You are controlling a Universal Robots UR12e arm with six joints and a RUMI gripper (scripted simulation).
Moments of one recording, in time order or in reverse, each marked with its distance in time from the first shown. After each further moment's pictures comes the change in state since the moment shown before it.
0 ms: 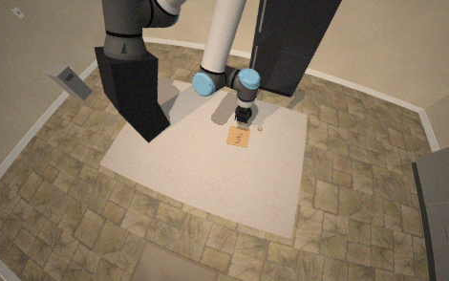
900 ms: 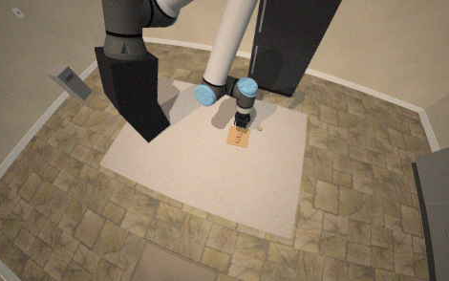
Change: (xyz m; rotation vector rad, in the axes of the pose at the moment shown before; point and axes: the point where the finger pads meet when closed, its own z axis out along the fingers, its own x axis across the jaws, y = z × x) arm 0.000 0.000 0.050 0.000 -0.001 -0.001
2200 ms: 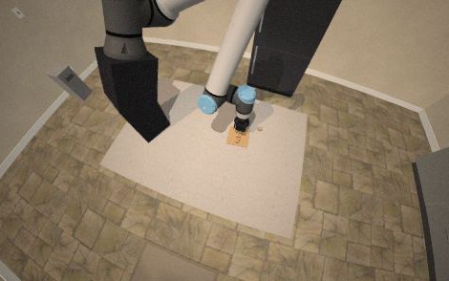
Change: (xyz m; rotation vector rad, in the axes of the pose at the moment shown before) arm 0.001 0.000 0.046 0.000 0.001 0.000
